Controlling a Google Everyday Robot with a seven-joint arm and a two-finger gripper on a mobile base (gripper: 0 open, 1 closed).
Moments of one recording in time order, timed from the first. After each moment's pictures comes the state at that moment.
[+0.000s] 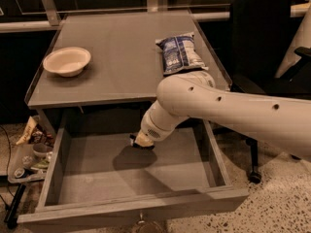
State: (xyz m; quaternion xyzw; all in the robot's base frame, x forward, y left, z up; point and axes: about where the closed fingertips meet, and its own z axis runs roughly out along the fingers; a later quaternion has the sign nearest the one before) arm 0.521 0.024 0.708 -0.55 0.80 0.12 0.21
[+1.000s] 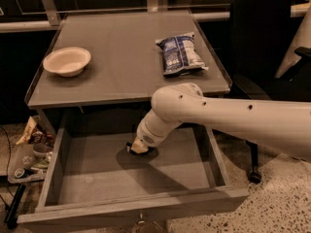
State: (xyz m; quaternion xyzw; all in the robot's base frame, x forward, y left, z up) arm 0.532 0.039 0.655 -0.54 0.81 0.15 0.19
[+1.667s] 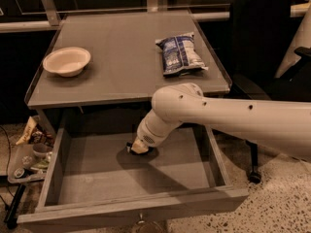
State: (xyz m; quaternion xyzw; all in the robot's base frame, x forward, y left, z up) arm 0.532 0.039 0.655 -0.54 0.81 0.15 0.19
